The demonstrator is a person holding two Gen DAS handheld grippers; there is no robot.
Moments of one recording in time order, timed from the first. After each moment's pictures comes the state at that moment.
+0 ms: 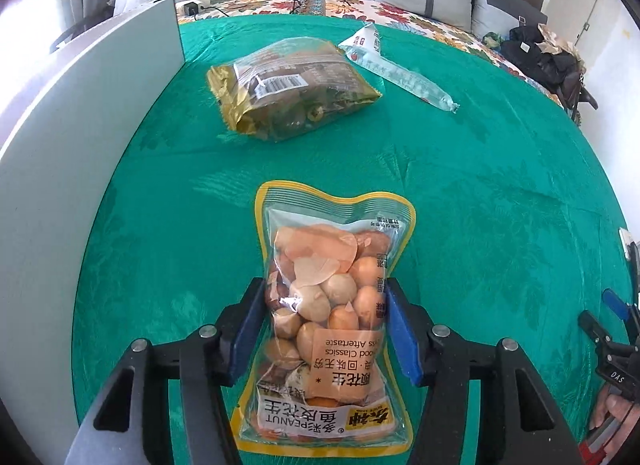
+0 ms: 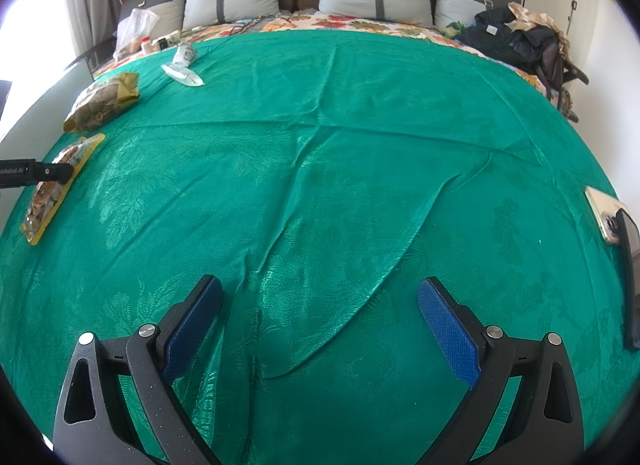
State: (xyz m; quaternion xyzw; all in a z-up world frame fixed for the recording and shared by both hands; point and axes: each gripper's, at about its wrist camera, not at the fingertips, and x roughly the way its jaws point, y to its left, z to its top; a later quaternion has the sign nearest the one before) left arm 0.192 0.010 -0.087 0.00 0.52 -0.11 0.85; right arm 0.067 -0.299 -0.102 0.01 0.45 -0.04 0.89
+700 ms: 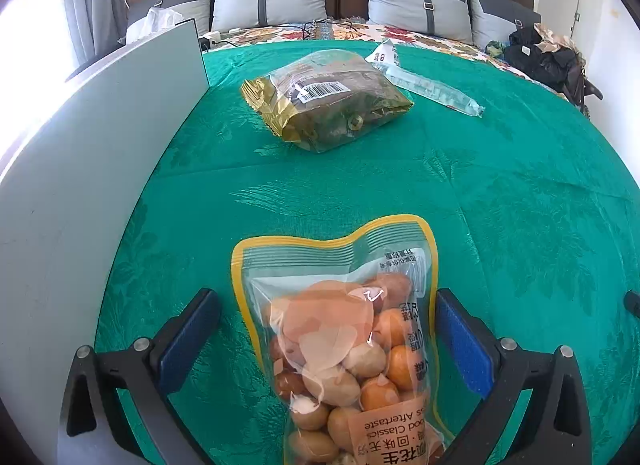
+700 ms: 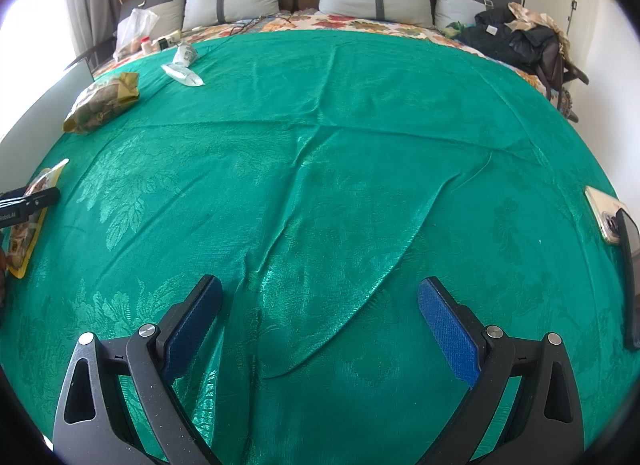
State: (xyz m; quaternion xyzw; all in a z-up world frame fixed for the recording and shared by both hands) left arm 0.195 0.027 -0.106 0.05 0.46 -0.10 0.88; right arm 0.067 -0.299 -0.101 0.01 0.45 -0.04 0.89
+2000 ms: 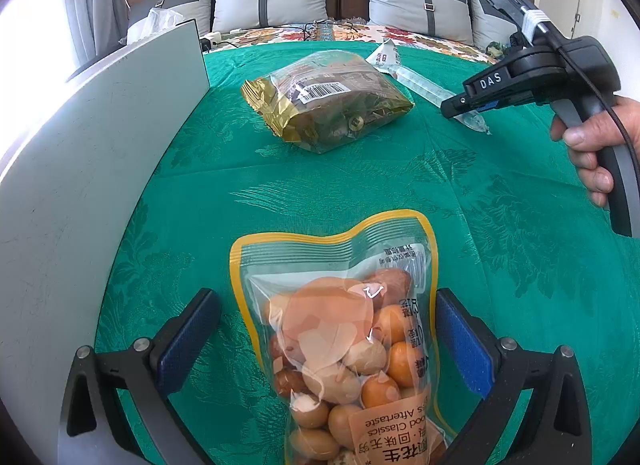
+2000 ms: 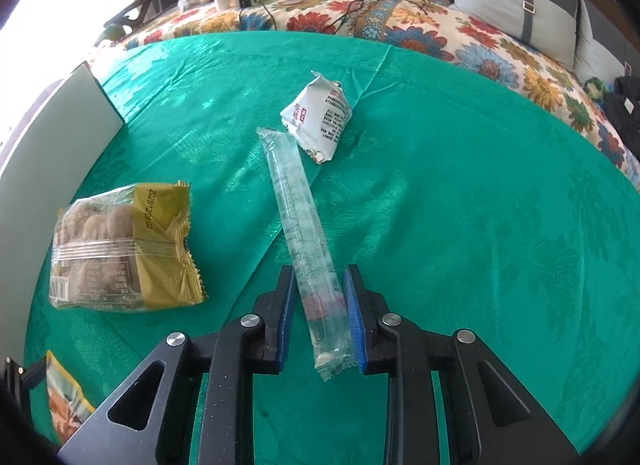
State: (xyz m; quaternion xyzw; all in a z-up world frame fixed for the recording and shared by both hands) left arm 0.194 0.028 -0.106 0.05 0.46 -0.10 0.88; right arm 0.334 -0.157 -0.097 -0.04 0.52 0.11 0.84
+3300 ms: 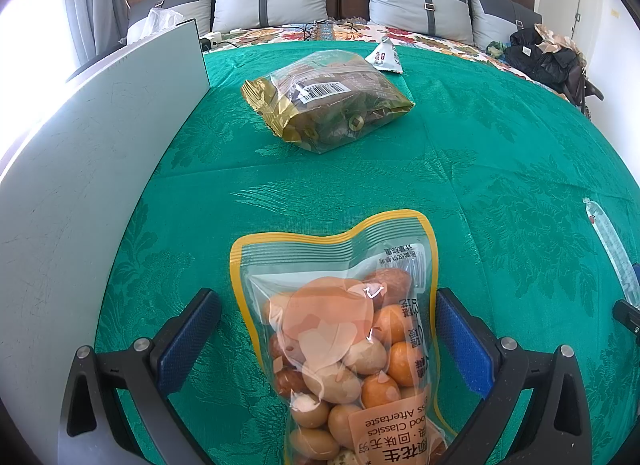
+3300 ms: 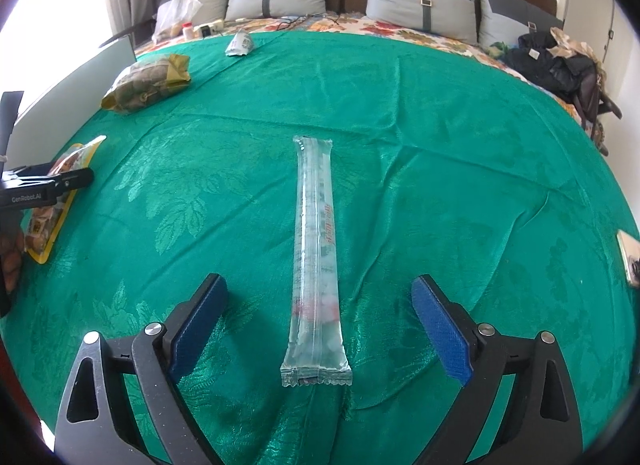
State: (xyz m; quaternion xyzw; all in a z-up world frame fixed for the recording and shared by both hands) left arm 0.193 0.028 -0.107 0.05 0.46 -0.10 0.88; right arm 0.082 -0.258 -0.104 -0.02 0.45 0.02 0.89
